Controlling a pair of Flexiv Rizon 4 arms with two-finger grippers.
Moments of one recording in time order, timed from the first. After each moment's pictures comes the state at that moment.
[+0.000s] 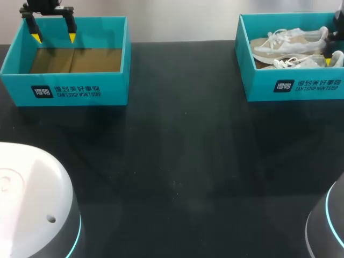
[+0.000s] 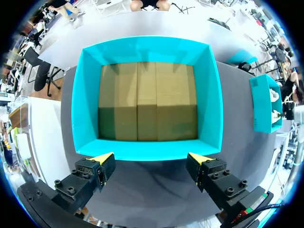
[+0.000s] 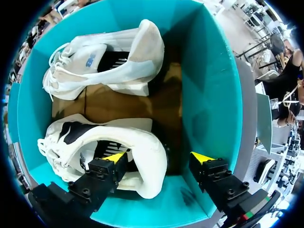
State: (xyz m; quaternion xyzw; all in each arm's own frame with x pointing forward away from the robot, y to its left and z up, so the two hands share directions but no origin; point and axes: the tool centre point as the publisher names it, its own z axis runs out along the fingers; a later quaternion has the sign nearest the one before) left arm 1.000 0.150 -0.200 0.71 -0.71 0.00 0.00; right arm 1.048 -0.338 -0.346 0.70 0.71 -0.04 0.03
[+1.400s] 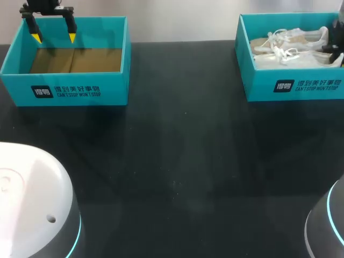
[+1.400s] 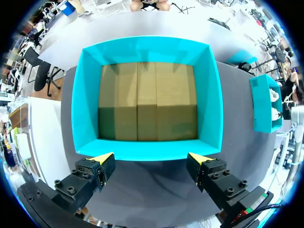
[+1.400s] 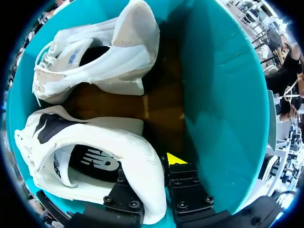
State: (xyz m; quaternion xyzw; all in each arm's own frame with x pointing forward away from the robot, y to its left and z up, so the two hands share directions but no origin) left arm 1.000 0.150 -0.200 0.71 -0.71 0.00 0.00; right arm 1.051 -0.341 -0.375 0.72 0.69 -0.03 0.04
